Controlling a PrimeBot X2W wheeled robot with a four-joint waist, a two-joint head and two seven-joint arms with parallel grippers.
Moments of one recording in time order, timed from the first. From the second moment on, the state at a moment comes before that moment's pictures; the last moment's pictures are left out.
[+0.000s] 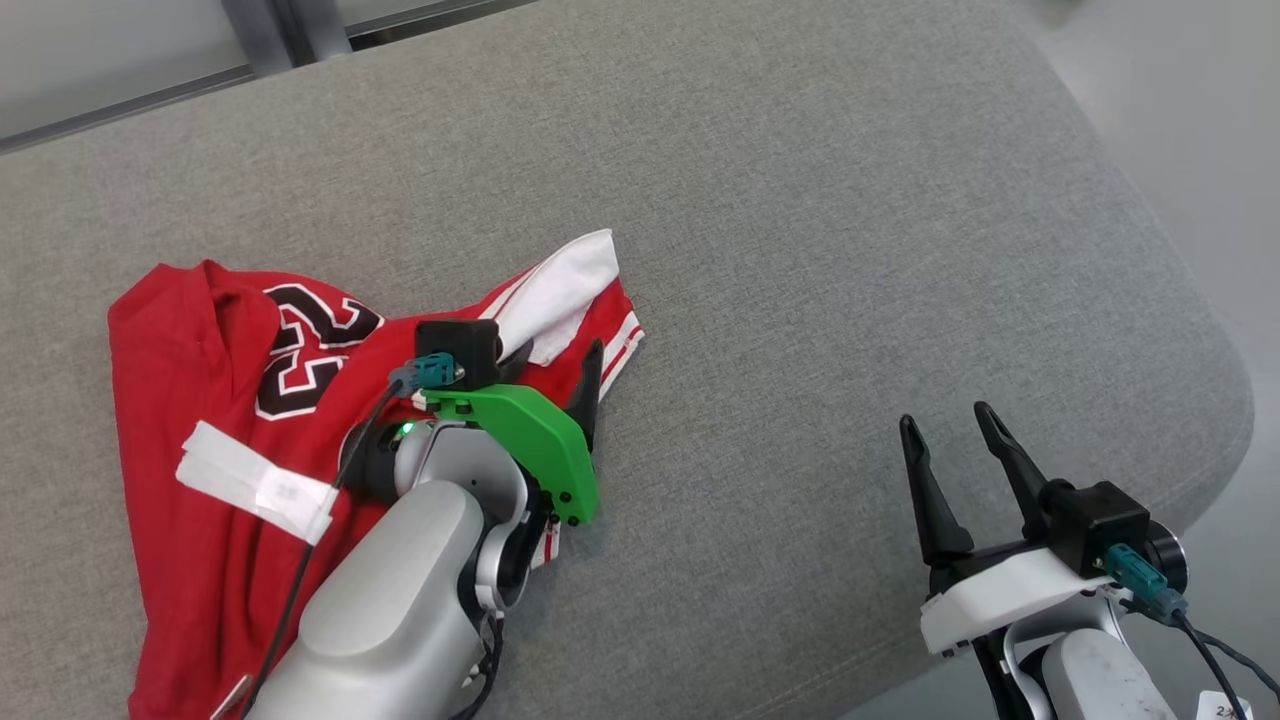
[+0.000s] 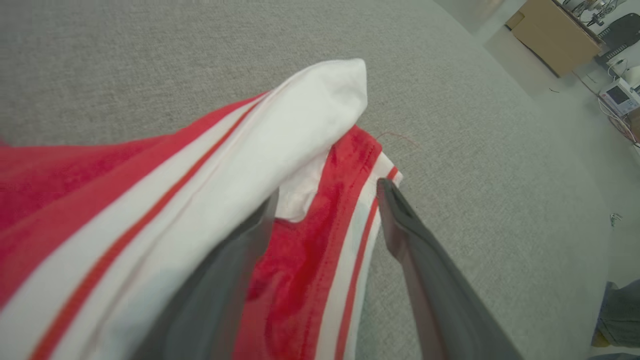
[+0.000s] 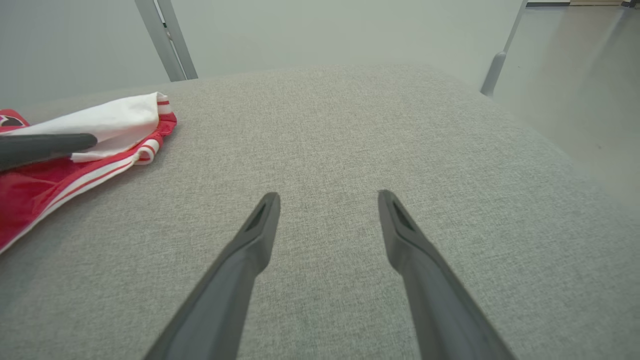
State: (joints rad) left arm -0.58 0.12 -0.69 0.48 -0.75 0.16 0.08; right arm -0.11 -0.05 0.08 0.22 0.13 0.13 -0.26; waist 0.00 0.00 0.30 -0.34
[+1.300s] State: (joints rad) left arm -0.67 0.14 -0.76 0.65 -0.71 0.10 0.08; right arm -0.11 -0.05 0.07 0.22 0.15 0.13 -0.26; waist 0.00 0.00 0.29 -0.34
